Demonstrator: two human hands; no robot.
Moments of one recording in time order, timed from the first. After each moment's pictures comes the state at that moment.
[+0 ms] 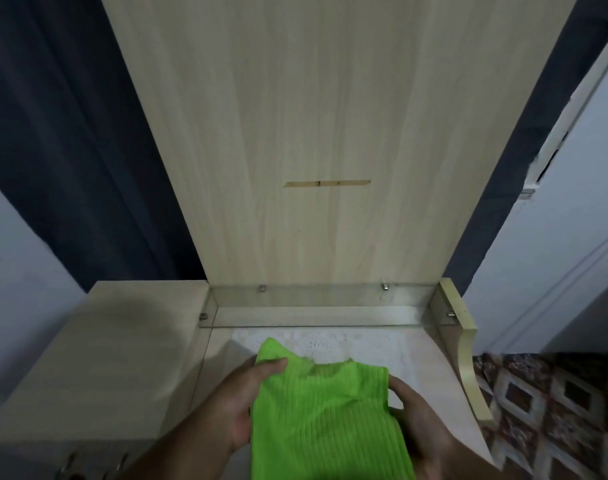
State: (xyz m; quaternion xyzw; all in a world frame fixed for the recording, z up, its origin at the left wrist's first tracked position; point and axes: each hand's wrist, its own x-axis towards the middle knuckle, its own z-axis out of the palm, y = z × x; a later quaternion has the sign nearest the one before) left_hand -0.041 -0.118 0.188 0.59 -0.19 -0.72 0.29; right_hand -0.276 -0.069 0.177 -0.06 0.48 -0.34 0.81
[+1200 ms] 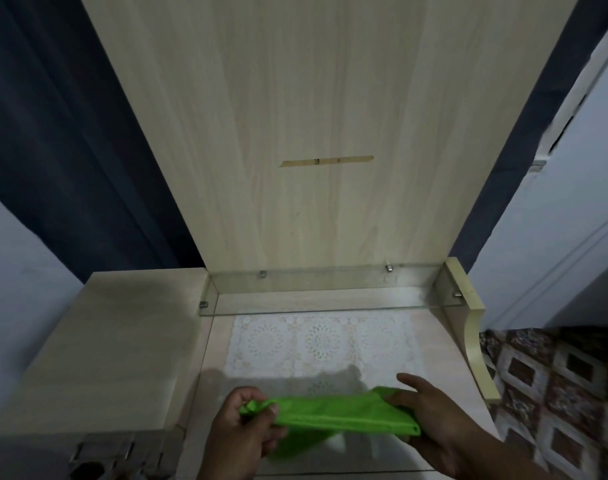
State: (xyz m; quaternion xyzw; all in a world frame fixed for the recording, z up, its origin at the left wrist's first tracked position) left_hand -0.032 -0.065 0.126 0.65 -0.27 -0.57 0.43; right_hand -0.295 -0.072 0.124 -0.12 0.62 -0.39 0.67
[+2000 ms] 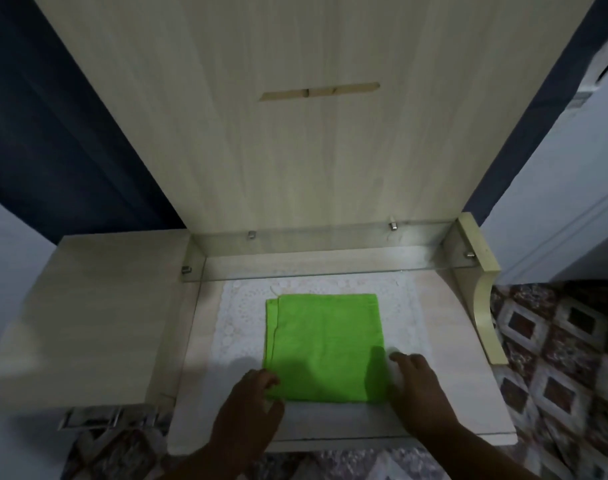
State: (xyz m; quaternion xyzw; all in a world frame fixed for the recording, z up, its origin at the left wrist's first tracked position) left_hand -0.017 -0.085 0.008 0.68 -0.66 -0.32 0.10; right_hand -0.325 -0.071 -0.015 -0.61 0.74 -0.09 0.28
